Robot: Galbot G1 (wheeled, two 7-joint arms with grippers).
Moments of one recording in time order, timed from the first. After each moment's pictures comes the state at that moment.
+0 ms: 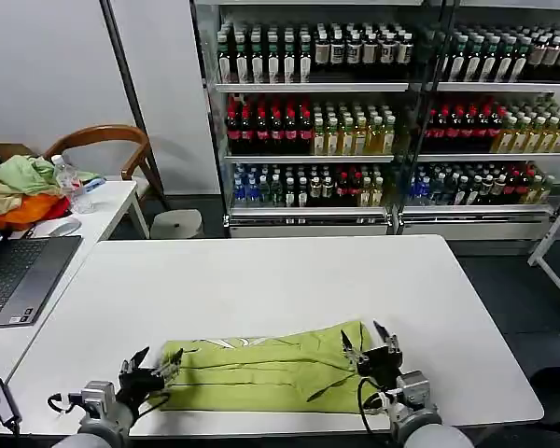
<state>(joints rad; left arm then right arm) 1.55 -0.95 -0.45 -2.06 -0.68 0.38 -0.31 -1.41 1.03 0.28 2.18 0.37 -0.40 0.29</state>
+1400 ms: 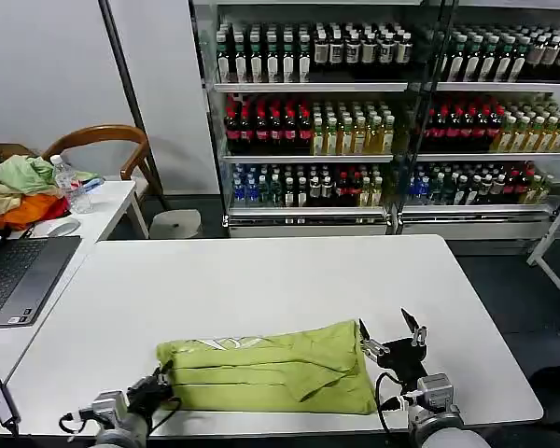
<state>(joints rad) 1.55 -1.01 -0.47 -2.10 -0.76 0.41 -0.46 -1.45 1.04 0.32 2.20 0.29 -0.35 0.32</state>
